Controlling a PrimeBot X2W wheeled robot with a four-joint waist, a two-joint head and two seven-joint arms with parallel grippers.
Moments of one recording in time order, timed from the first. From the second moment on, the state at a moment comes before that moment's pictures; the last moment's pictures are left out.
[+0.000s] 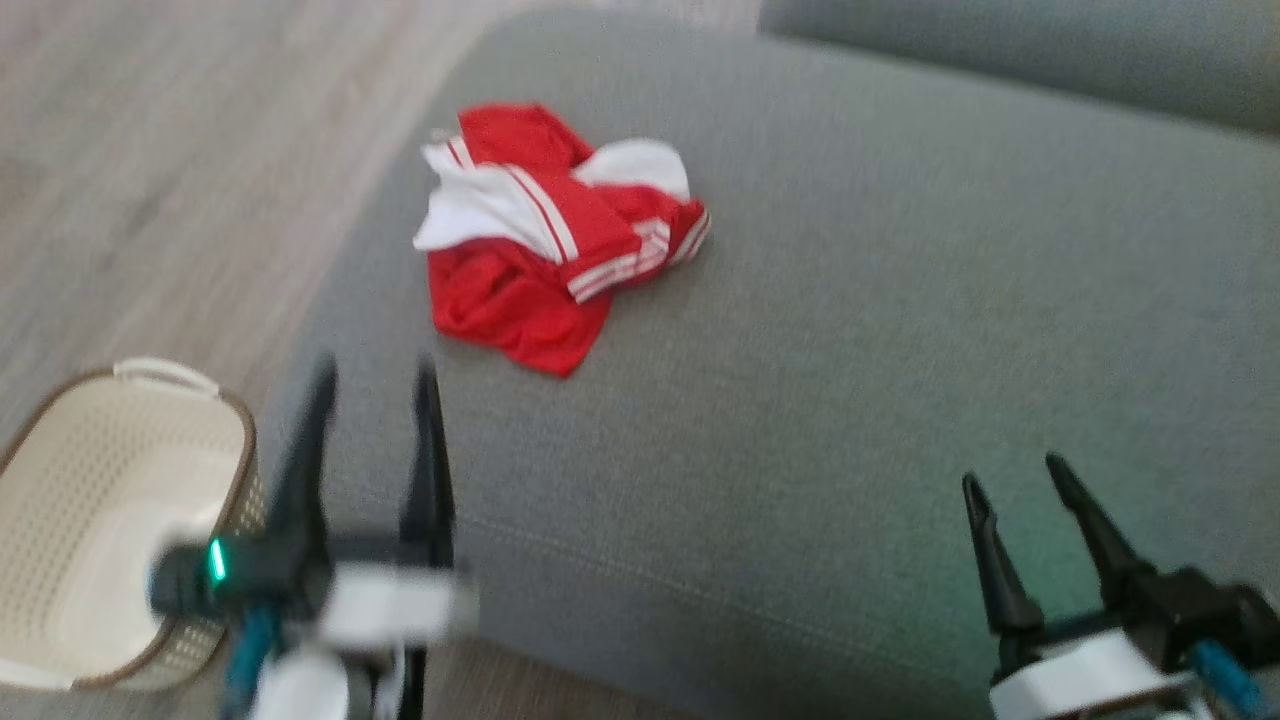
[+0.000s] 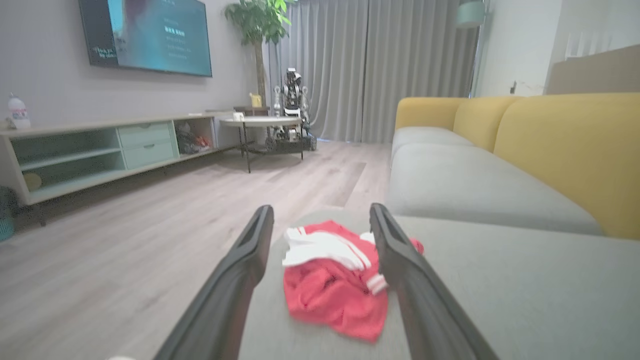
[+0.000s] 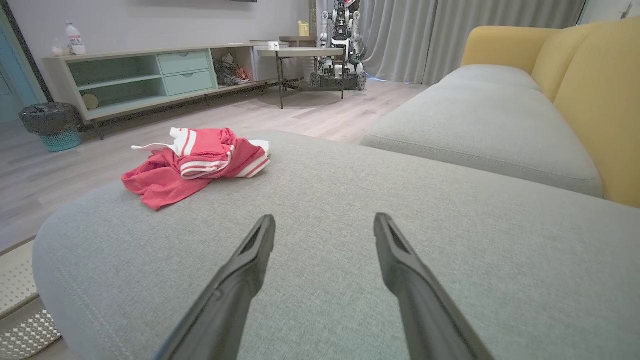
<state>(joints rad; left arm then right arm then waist) 0.12 0.06 -0.25 -0.14 -0.05 0.19 -0.26 0.18 -0.11 0.03 -0.01 0.09 0.13 -0.26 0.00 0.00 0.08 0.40</state>
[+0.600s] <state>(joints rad) -0.85 0.06 -0.14 0.65 -0.22 0.13 0.03 -0.07 -0.25 0.08 -0.05 0.09 0.13 -0.26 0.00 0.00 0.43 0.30</state>
